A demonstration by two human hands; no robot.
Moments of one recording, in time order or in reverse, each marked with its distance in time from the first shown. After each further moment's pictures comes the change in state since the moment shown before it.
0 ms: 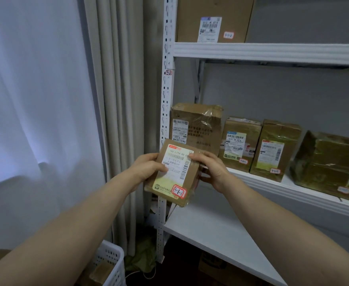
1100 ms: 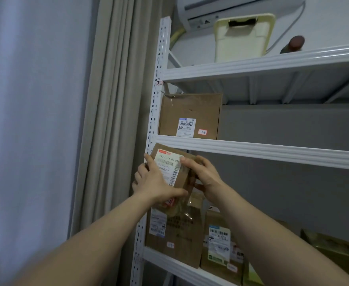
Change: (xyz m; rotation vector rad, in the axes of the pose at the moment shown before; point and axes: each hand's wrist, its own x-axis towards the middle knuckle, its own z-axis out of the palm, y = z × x) left_hand 0.065 0.192 0.057 0.551 0.551 0.343; right_hand 0.061 -0.211 -0.048 -0.054 -0.042 -0.450
